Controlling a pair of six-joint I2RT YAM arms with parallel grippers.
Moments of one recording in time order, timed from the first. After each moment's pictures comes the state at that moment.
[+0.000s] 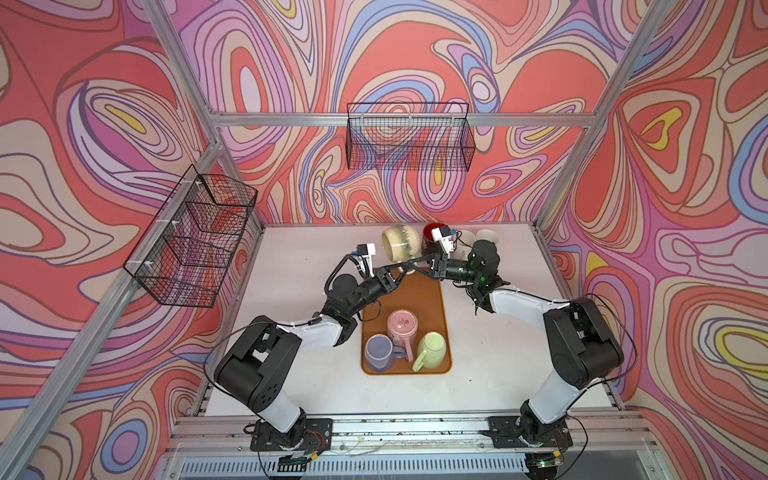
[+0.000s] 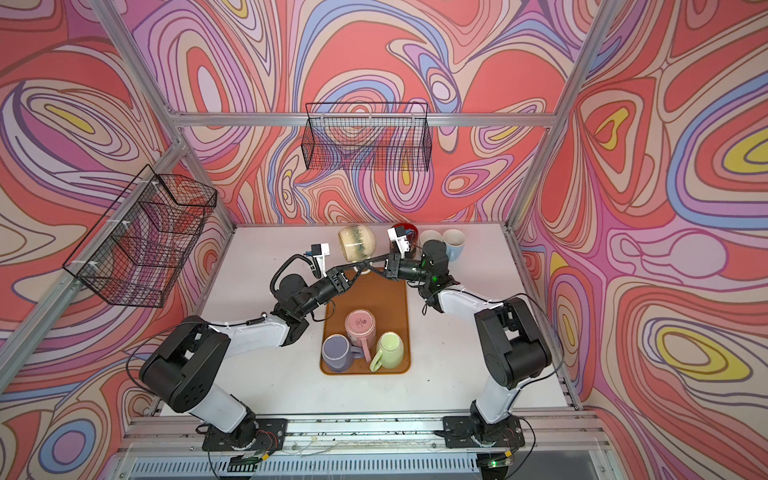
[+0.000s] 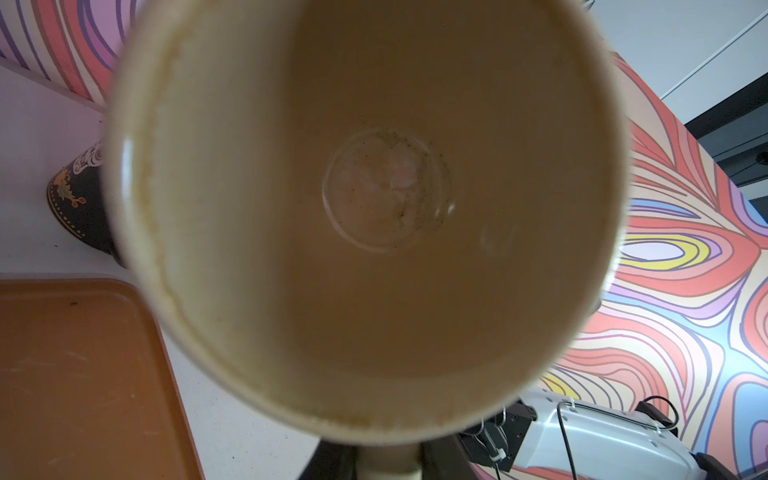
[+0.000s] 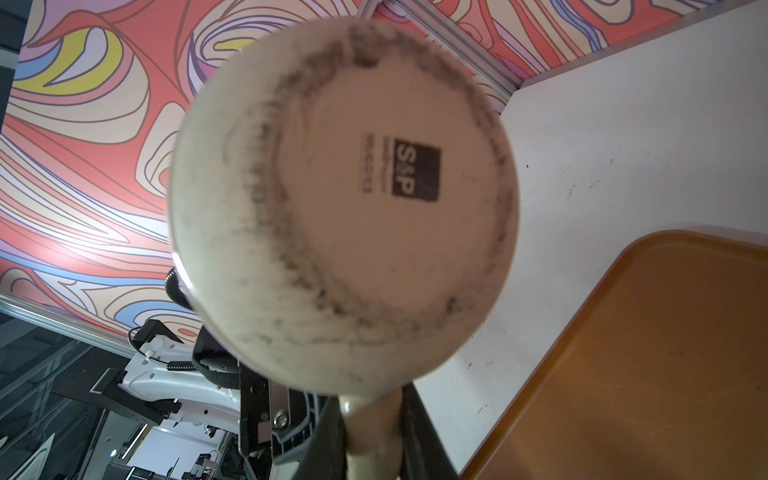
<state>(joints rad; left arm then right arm) -0.54 1.60 0.69 1.08 0.42 -1.12 0.35 1.71 0.98 0.74 -1.00 1.02</state>
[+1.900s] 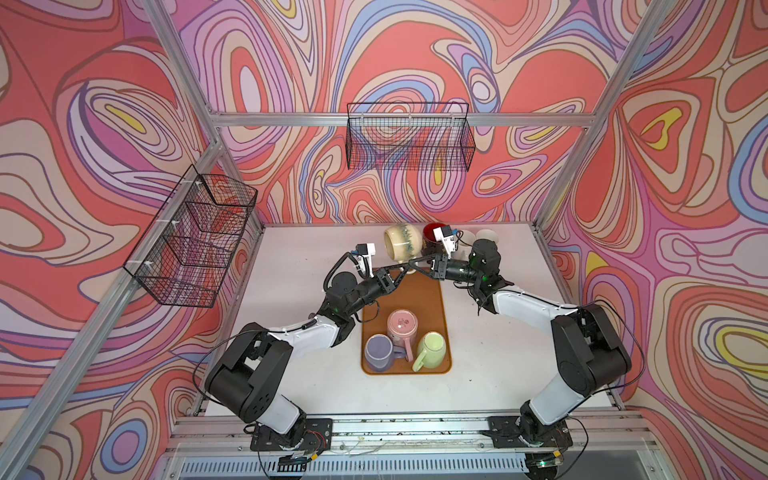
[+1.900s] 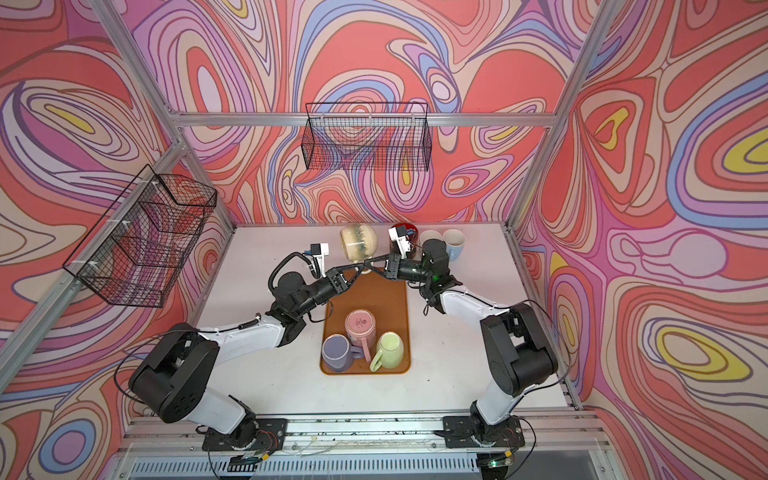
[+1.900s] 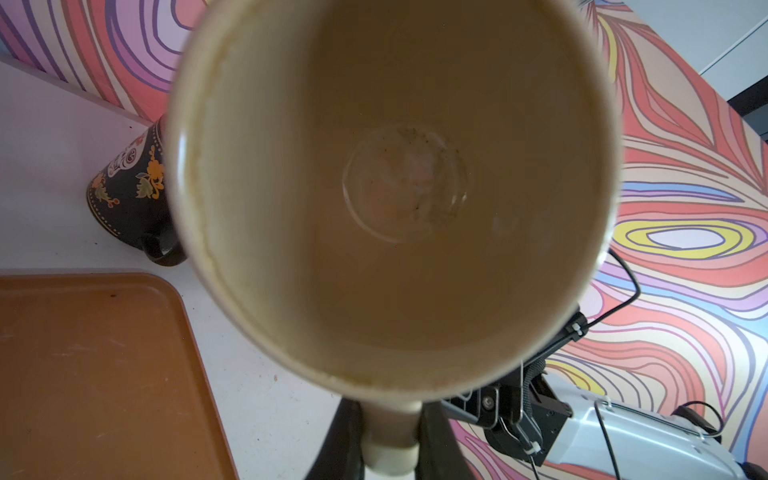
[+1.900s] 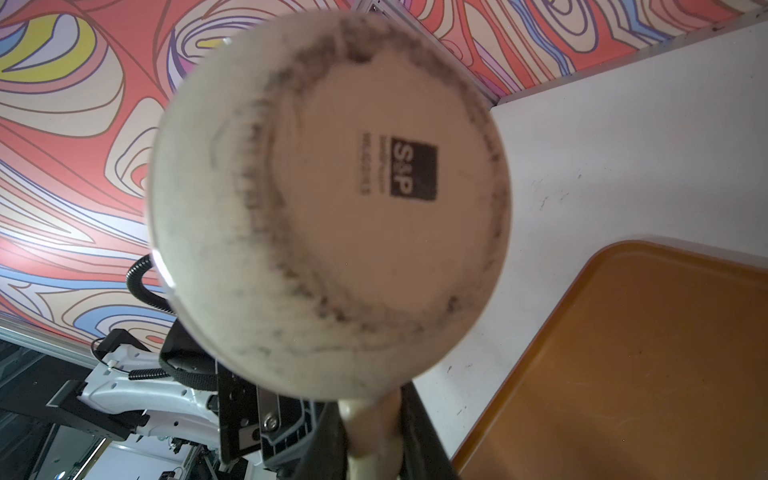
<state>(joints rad) -0.54 1.54 0.70 0.95 0.41 -1.06 0.37 1.66 0.98 0.64 -0.94 0.91</state>
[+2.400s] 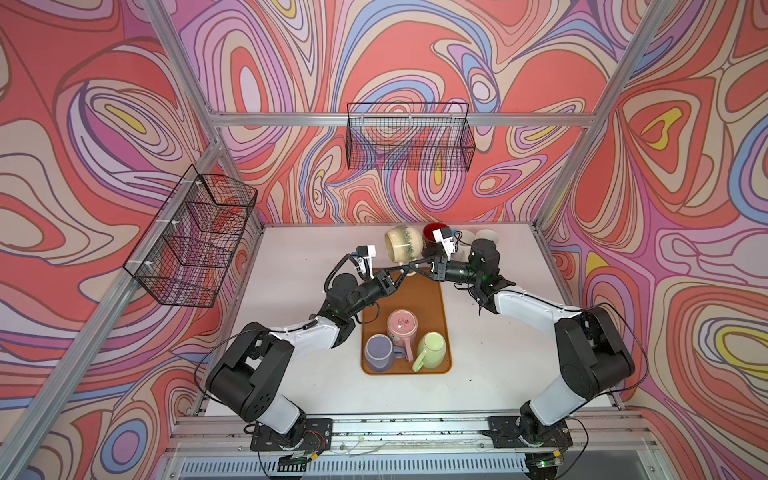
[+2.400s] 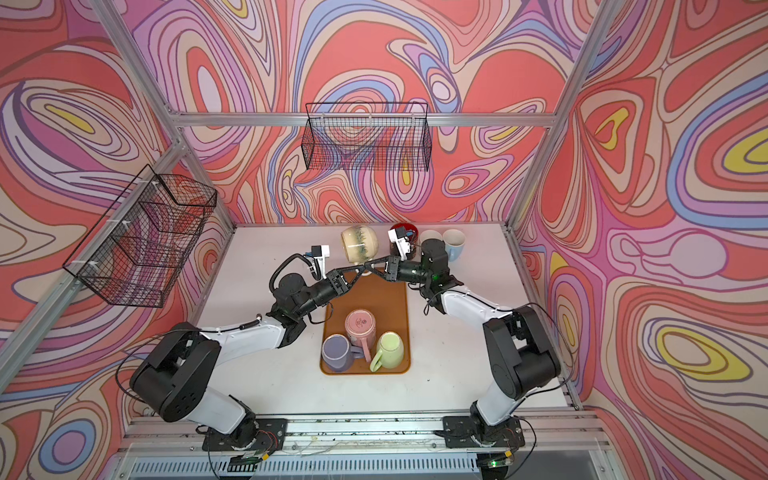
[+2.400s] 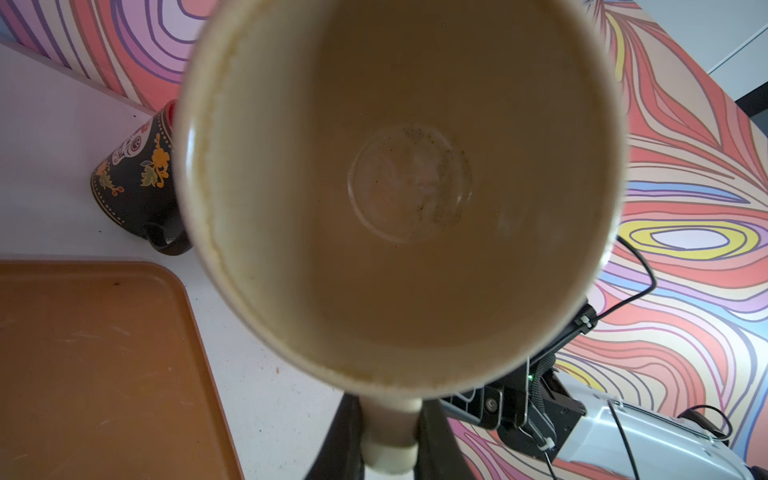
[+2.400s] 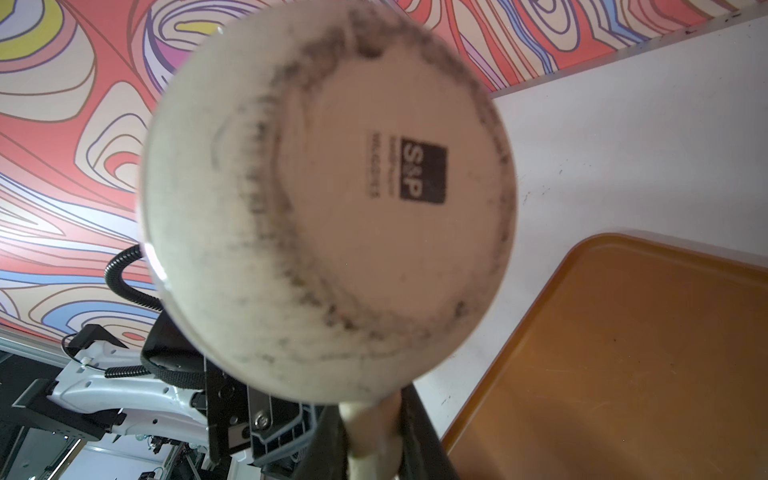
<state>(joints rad) -0.54 1.54 0.68 0.95 0.41 -1.06 0.37 1.63 0.99 0.50 -0.92 0.80</state>
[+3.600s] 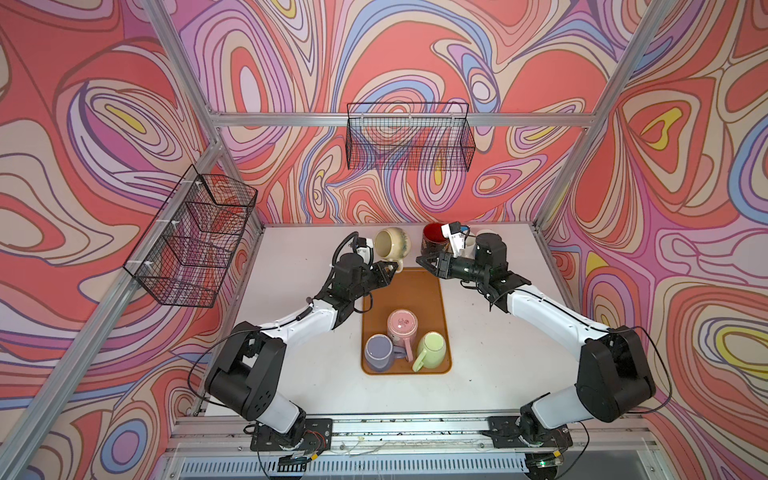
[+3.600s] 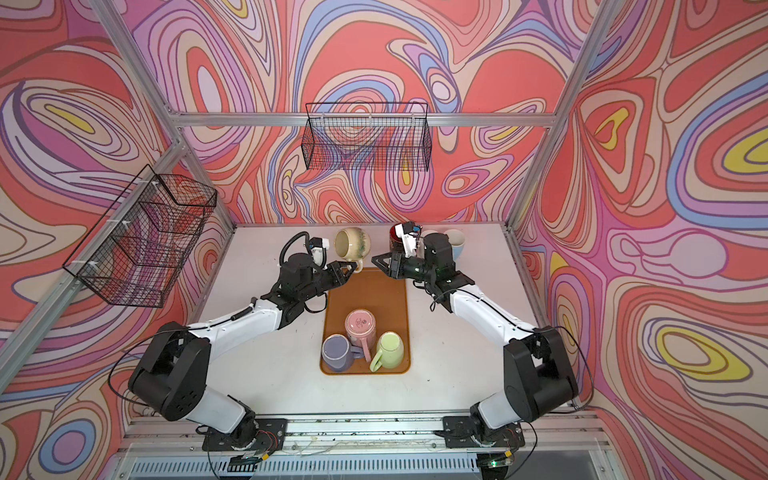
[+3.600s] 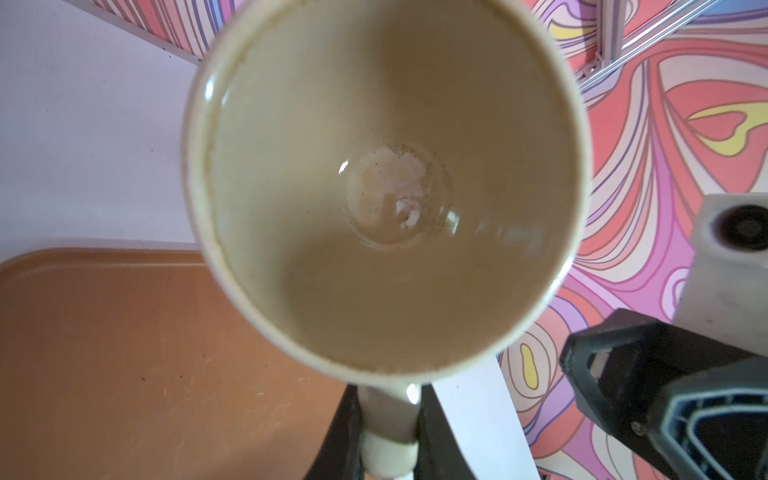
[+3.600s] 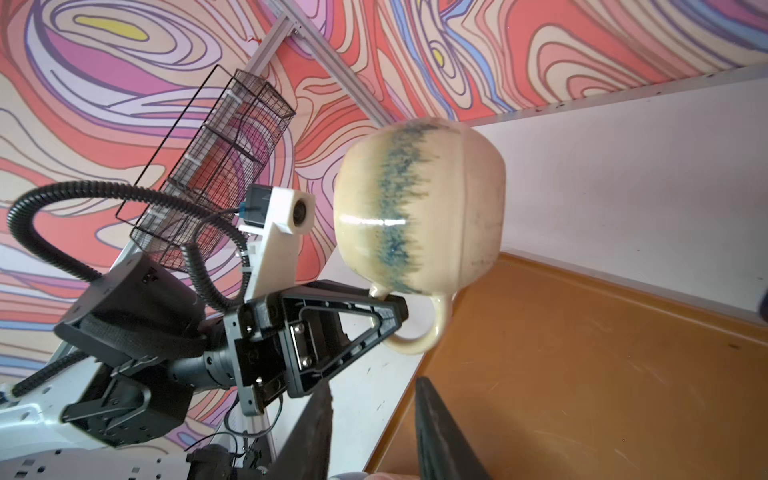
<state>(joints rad) -0.48 1.56 0.93 0.34 0.27 -0.78 0.37 1.48 1.04 0.14 -0.65 0.58</state>
